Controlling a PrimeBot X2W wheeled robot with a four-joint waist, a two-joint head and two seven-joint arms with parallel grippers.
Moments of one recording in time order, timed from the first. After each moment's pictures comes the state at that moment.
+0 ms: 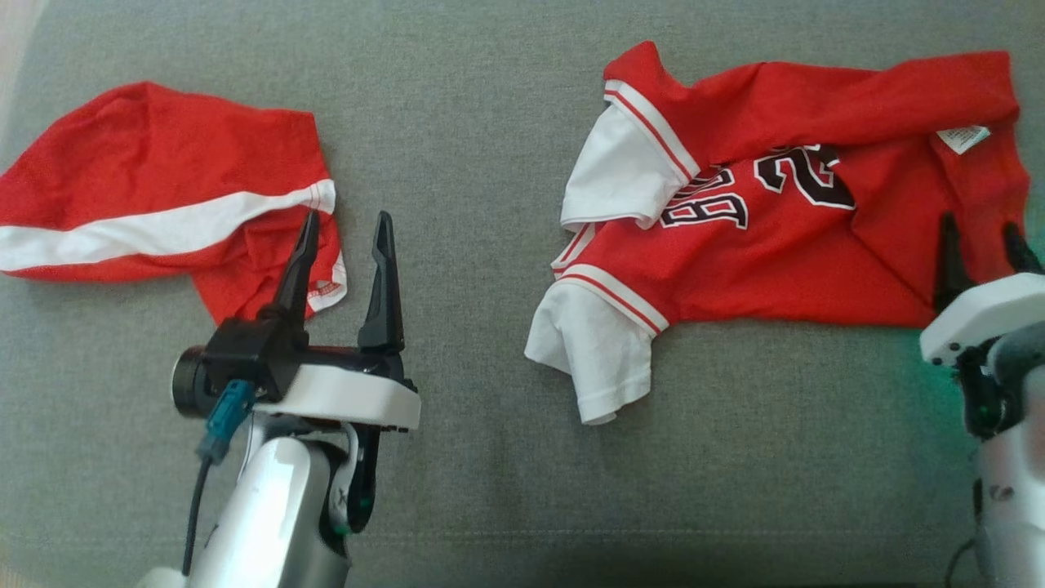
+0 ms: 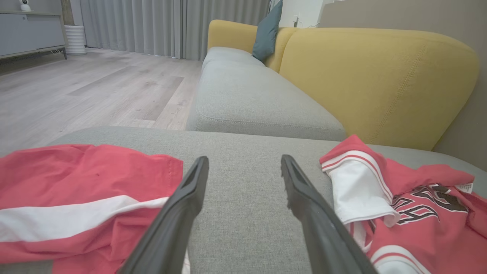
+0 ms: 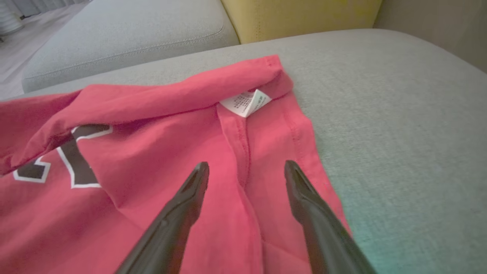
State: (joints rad) left arm -0.21 0.04 -0.31 0.10 -0.22 0.14 -0.25; right arm -0.44 -0.18 -0.24 0.61 0.16 0.12 0.06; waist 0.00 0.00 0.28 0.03
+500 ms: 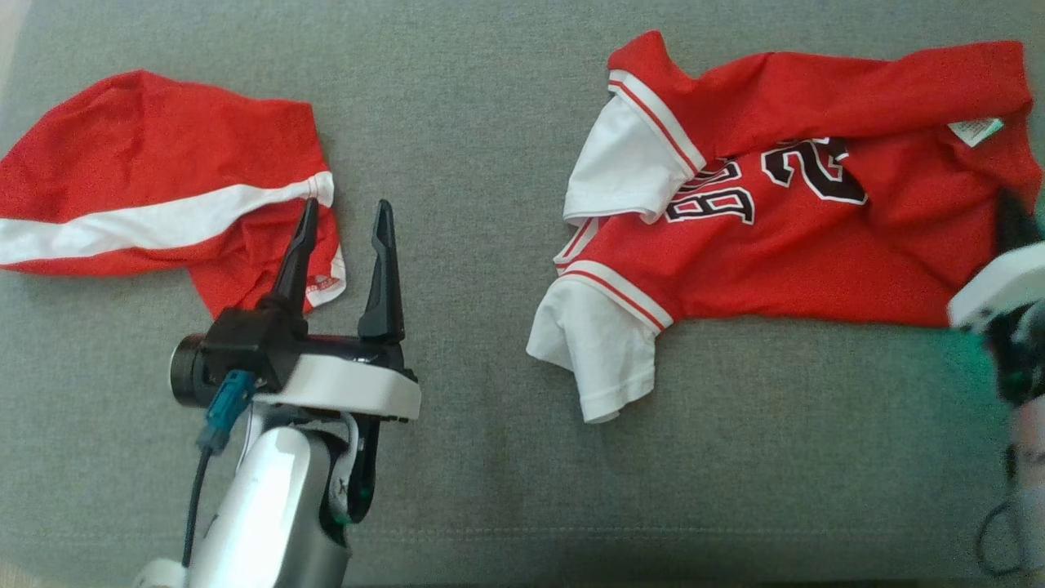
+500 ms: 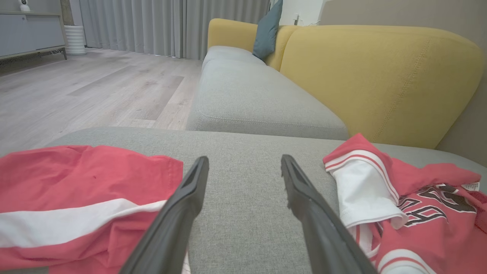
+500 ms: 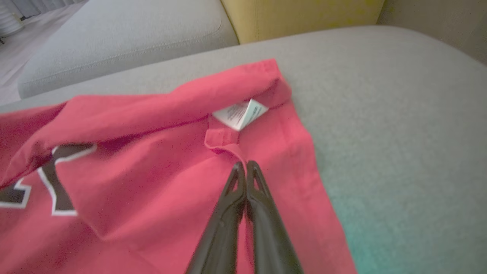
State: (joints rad) left arm -0.24 0.04 -0.31 0.10 -0.21 0.14 -0.25; right arm -0.52 -0.24 -0.20 0.68 0.23 0.12 0.06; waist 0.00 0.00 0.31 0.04
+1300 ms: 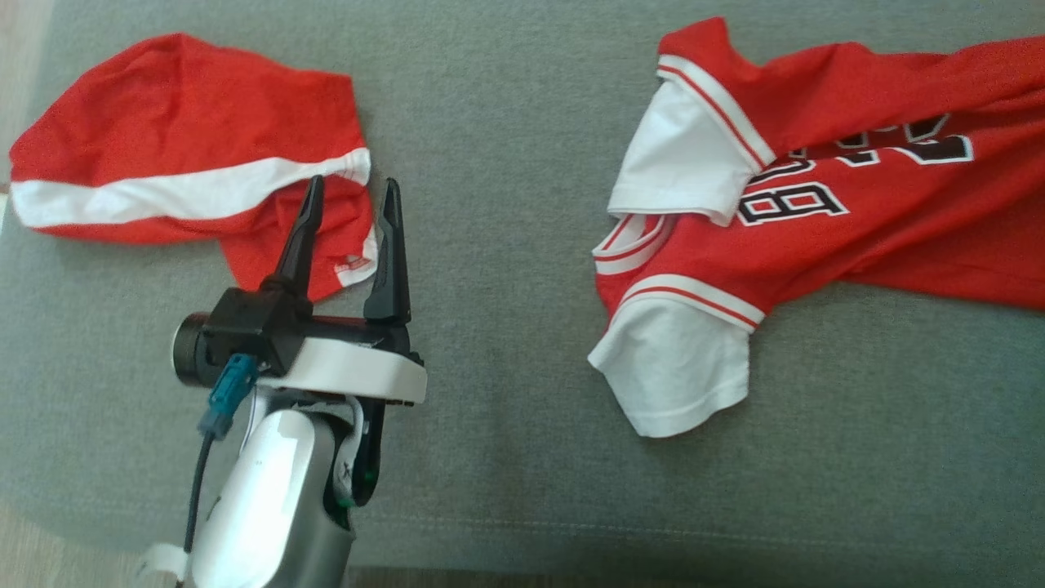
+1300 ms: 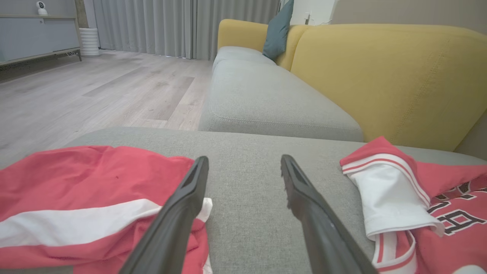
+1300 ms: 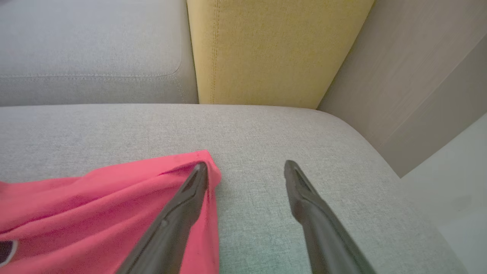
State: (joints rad) left arm -0.27 0.04 -0.32 0.10 -0.22 0.14 -0.26; right arm -0.80 -0.45 -0.30 0.89 -0.05 0.12 0.06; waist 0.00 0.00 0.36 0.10
